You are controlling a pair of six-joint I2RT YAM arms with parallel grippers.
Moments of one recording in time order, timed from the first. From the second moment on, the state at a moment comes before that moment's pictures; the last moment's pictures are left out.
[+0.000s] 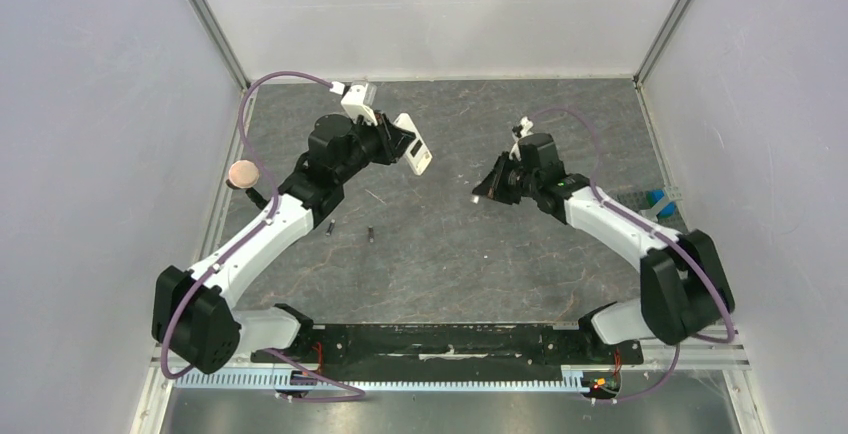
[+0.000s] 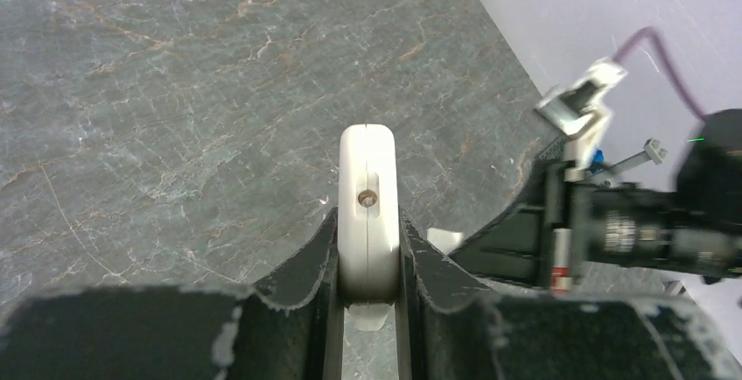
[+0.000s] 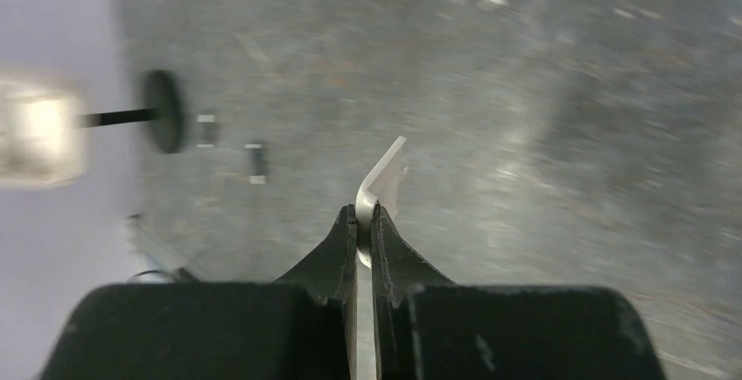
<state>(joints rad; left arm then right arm) -0.50 1.26 0.98 0.10 0.13 -0.43 0.43 1.38 0.87 -0.10 -0.30 0.76</state>
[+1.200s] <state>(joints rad) -0.50 1.19 0.98 0.10 0.15 -0.46 0.41 1.44 0.82 -0.28 0.04 0.57</state>
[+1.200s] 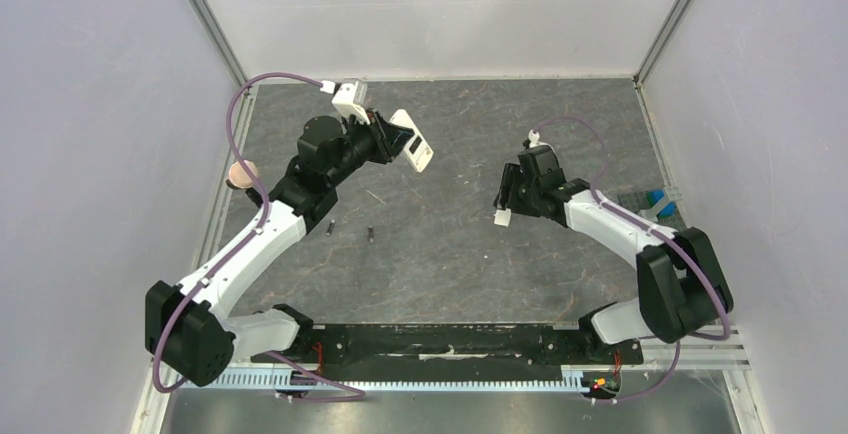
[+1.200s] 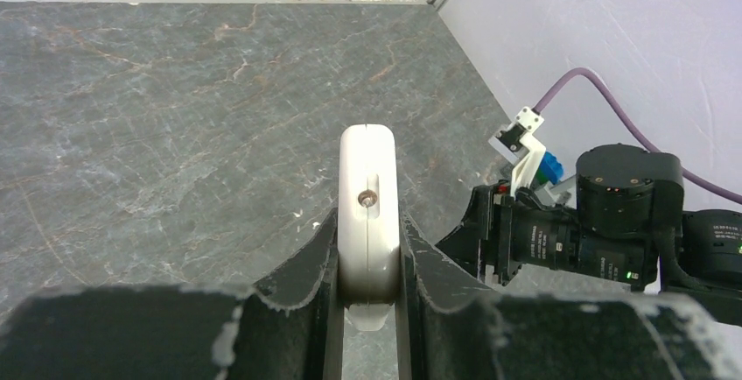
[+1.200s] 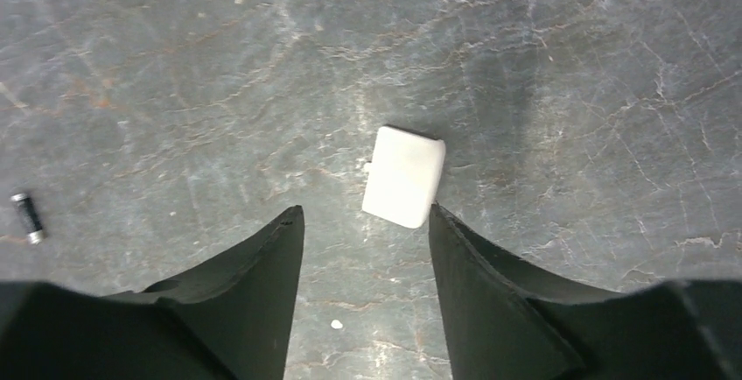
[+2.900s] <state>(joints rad) -0.49 1.08 1.03 0.18 0.30 -1.14 0.53 1.36 0.81 1.03 -0.48 1.33</state>
